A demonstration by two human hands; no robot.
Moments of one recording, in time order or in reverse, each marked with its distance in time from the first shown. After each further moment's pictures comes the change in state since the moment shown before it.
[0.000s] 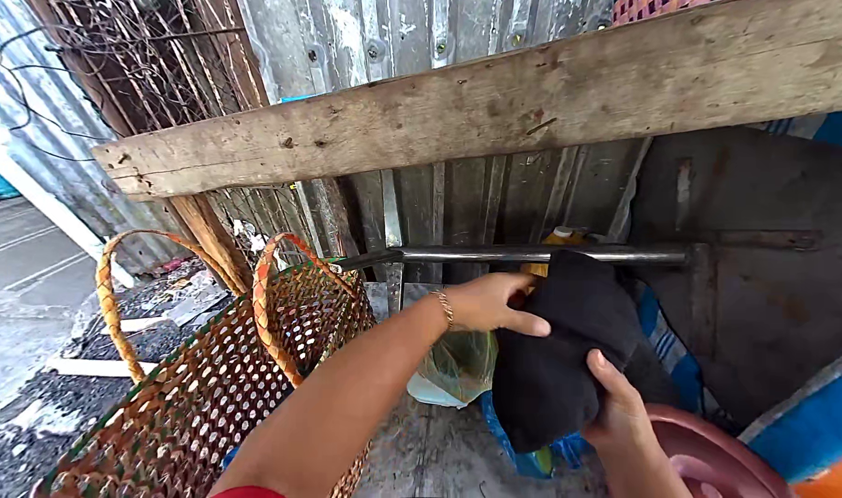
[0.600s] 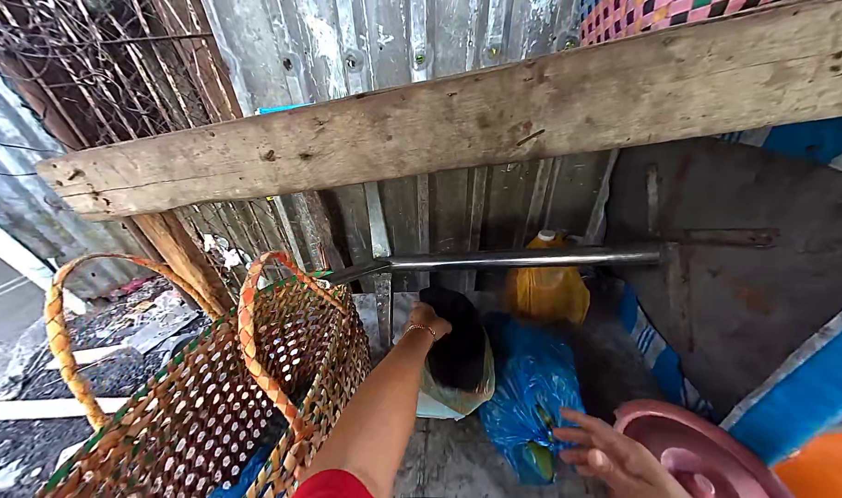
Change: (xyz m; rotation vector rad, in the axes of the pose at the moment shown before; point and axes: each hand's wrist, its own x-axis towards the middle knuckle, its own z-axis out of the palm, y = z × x) left_hand 0.031 -0.147 -0.011 0.159 0.466 -0.892; right_hand -0.064 -0.026 -0.068 -0.957 -0.273 0.360
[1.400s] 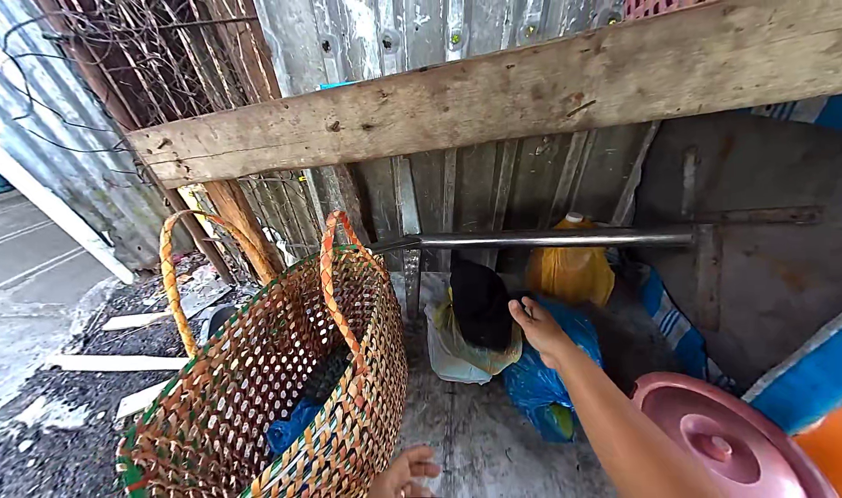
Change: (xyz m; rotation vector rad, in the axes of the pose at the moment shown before) left_hand -0.210 -0.270 0.077 -0.947 -0.314 0.279; right_hand 0.162 -0.037 0.078 -0.098 0.293 0.269
